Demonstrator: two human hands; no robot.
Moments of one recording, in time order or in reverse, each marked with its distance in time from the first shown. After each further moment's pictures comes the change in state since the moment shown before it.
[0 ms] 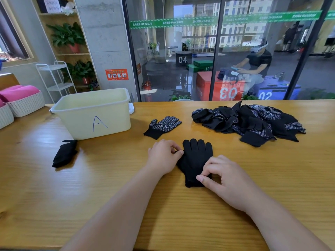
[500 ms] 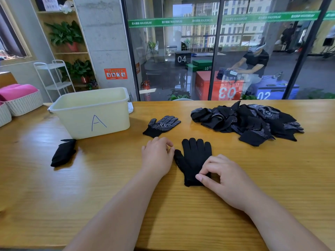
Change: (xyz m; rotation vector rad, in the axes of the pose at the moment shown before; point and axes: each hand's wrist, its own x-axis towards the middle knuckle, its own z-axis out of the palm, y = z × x) left_hand -0.010 -0.005 -0.004 0.094 0.185 0.024; right_hand -0.001 -0.006 -0.003 -0.012 -0.019 0.028
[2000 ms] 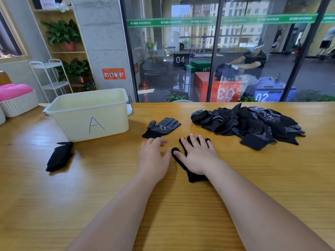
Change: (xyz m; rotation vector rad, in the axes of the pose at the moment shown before) left_hand -0.001 -0.018 -0.002 -0.193 0.069 0.015; right_hand 0.130 0.002 0.048 -0.439 -0.304 0.366
